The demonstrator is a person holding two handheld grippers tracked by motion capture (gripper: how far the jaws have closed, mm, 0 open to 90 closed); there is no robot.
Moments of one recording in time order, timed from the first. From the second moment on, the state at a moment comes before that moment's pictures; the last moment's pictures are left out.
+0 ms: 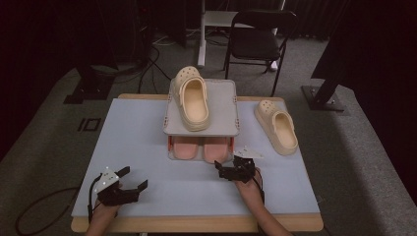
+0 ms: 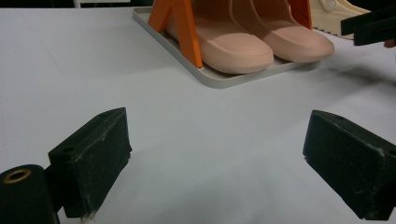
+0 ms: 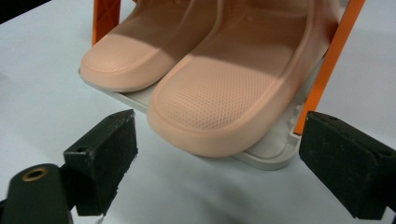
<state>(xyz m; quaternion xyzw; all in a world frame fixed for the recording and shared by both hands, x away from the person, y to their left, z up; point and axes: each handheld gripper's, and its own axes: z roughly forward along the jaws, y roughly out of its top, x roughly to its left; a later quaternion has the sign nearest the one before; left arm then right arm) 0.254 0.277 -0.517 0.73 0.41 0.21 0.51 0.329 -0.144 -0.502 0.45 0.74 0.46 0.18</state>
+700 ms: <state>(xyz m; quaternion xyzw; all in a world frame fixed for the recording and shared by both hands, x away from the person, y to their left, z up) 0.255 0.276 -0.518 0.73 0.41 0.21 0.51 0.319 -0.215 -0.489 0.45 0.72 0.49 0.20</state>
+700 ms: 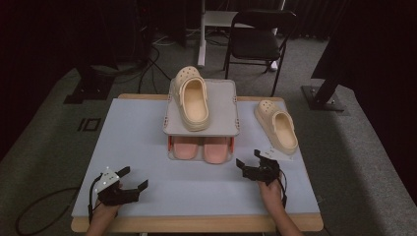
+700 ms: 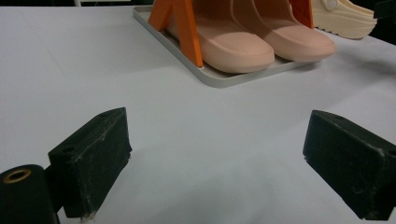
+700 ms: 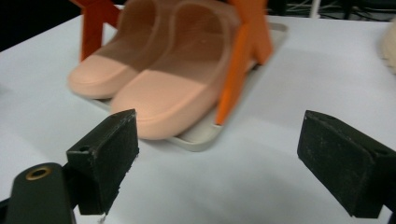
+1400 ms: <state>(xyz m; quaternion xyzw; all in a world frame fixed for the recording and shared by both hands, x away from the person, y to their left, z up) 0.255 0.277 -0.518 0.72 0.42 0.21 0.51 0.351 -0.278 -0.478 0.49 0.70 0.48 0.23</state>
